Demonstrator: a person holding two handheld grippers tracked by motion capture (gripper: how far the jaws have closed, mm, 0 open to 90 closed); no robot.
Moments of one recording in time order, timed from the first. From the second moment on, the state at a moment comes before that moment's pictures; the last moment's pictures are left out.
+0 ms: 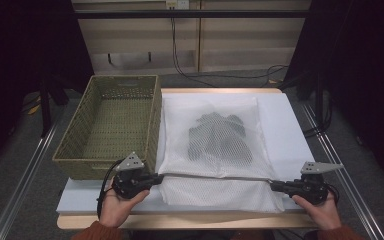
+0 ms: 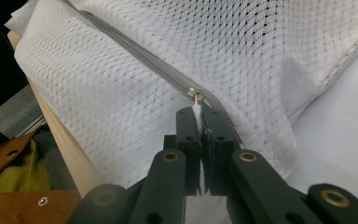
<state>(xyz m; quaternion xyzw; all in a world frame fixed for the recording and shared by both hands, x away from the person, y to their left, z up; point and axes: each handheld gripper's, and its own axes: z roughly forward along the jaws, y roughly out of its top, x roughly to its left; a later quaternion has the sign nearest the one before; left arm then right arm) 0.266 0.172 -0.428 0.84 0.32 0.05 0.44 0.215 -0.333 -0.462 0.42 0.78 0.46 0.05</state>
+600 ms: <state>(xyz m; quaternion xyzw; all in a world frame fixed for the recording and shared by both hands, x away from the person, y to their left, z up) 0.267 0.173 -0.428 0.84 0.32 0.05 0.44 0.213 -0.344 -0.461 0.44 0.77 0.46 0.06</state>
